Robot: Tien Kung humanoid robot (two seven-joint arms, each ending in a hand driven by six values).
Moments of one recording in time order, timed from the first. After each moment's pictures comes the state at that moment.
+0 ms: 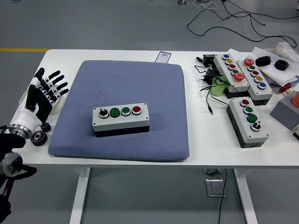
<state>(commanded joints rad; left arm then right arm) -0.21 0.21 -1.48 -1.27 0.85 -0.08 0.00 0.15 -0.04 1.55 0.18 -2.27 -0.12 -0.21</state>
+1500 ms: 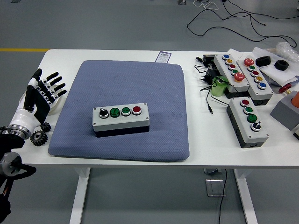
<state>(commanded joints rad) -0.22 0.21 -1.50 -1.26 0.86 -0.07 0.02 0.16 -0.04 1.53 0.18 -2.27 -0.12 -0.21</state>
